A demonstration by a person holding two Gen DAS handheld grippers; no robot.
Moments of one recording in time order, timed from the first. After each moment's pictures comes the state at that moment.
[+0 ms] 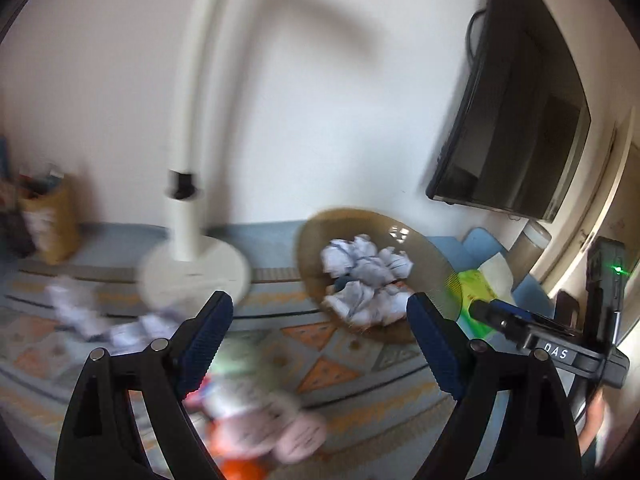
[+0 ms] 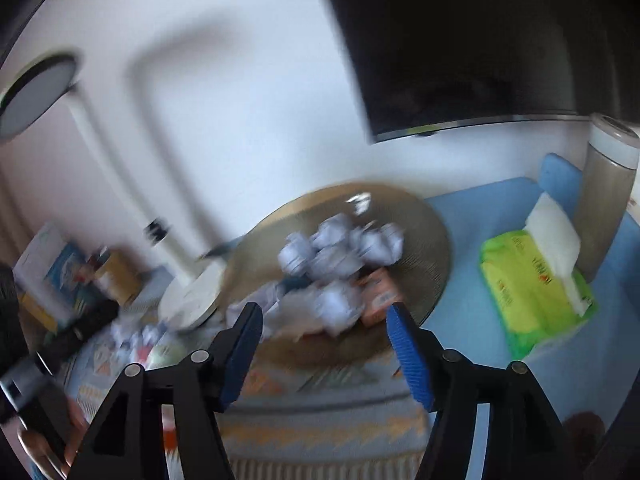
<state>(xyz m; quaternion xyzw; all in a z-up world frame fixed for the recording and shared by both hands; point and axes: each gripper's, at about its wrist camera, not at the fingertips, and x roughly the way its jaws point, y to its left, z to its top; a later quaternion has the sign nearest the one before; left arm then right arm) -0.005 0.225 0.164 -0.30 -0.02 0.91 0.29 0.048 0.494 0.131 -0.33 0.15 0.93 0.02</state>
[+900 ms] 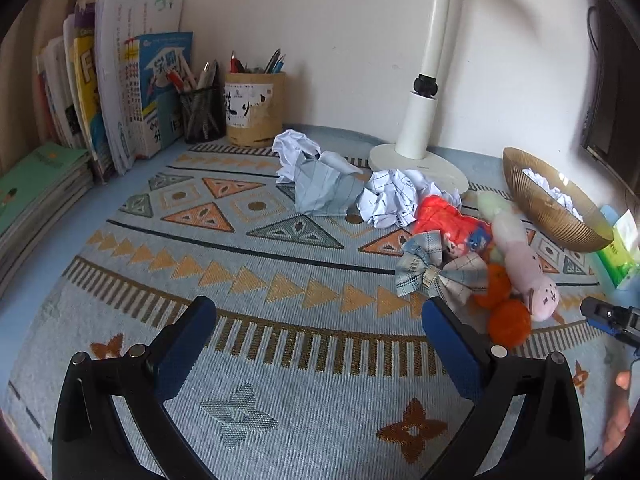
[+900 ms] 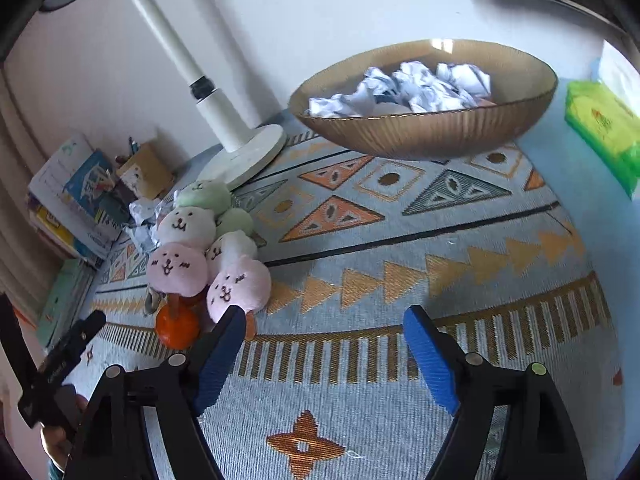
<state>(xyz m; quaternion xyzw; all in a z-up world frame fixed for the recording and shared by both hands) 0.020 0.065 0.032 -0.34 -0.02 0.94 0.08 0.071 0.412 0.018 -0.40 0.20 0.89 -0.02</state>
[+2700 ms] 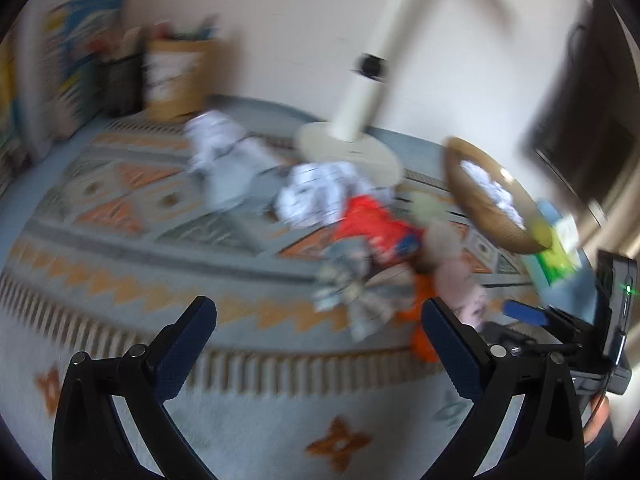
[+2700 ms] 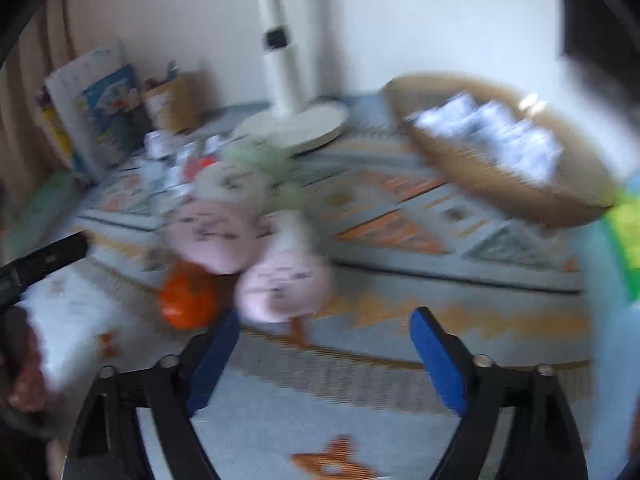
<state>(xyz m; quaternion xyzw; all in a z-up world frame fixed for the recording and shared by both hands) -0.028 0.088 0.050 -0.41 -0.05 0.88 0.22 0.030 0.344 0.027 -0.45 0.04 0.89 -0.10</state>
